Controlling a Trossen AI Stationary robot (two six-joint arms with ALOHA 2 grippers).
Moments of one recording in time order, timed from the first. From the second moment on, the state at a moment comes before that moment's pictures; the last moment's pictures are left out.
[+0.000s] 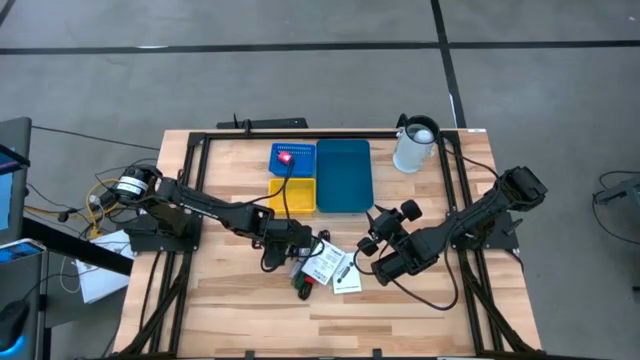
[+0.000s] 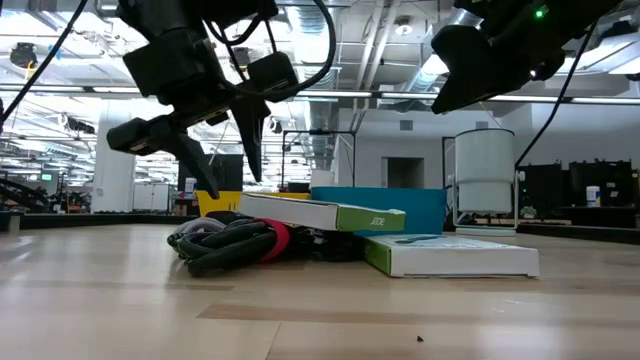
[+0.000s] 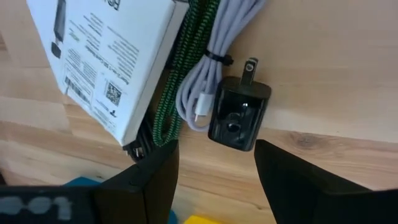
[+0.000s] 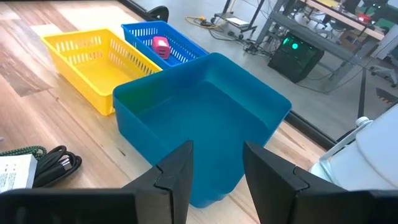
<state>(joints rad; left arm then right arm) -0.17 1.62 0.98 -0.45 -0.08 1.47 0.49 1.60 1.01 -0.85 1.14 1.07</state>
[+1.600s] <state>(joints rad) -0.19 1.69 0.99 -0.43 -0.07 1.48 0.49 1.59 1.01 -0.83 1.10 1.04</state>
